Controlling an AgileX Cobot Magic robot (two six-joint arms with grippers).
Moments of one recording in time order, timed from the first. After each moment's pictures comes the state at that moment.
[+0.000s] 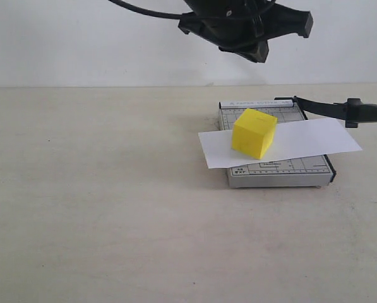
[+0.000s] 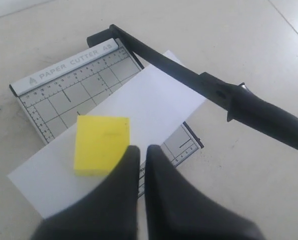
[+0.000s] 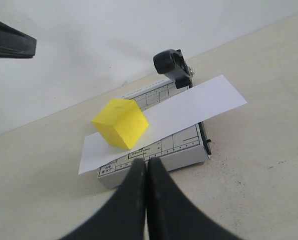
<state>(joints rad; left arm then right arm) -0.77 2.07 -2.06 -0.09 0.87 -0.18 0.03 0.20 -0.06 0.79 0.22 -0.34</state>
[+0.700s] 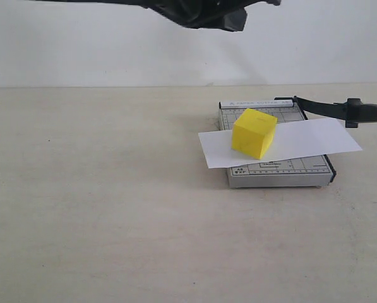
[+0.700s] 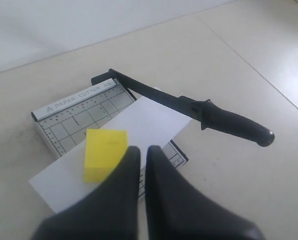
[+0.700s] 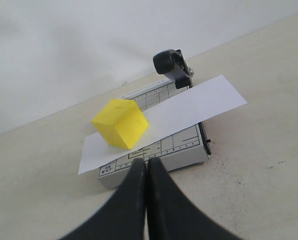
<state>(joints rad) -0.77 1.68 -1.56 -0.09 0.53 -0.15 0.03 0.20 -0.06 0.79 0.22 -0.34</state>
